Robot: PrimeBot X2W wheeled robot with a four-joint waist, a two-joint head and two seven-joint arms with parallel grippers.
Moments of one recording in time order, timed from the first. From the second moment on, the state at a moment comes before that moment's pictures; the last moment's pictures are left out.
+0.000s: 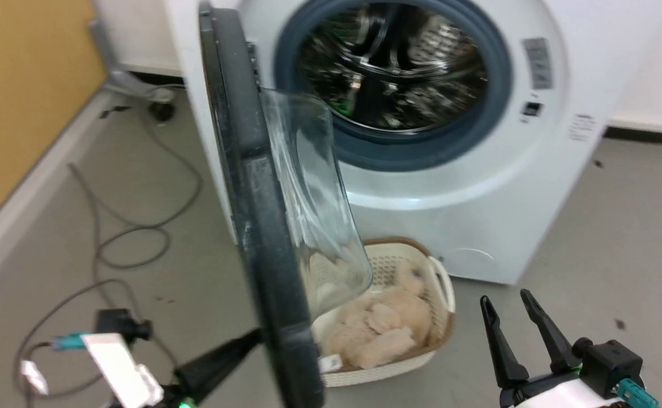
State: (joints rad) left arm 0.02 0.06 0.18 -0.12 -1.54 0.09 1.04; right arm 0.01 -0.10 0.15 0.13 0.28 0.13 -0.26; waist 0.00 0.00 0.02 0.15
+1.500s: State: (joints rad) left arm -0.48 0.06 -0.26 0.40 -1.72 -0.13 0.15; right arm -0.01 -0.06 0.15 0.11 0.27 0.13 -0.26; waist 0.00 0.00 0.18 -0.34
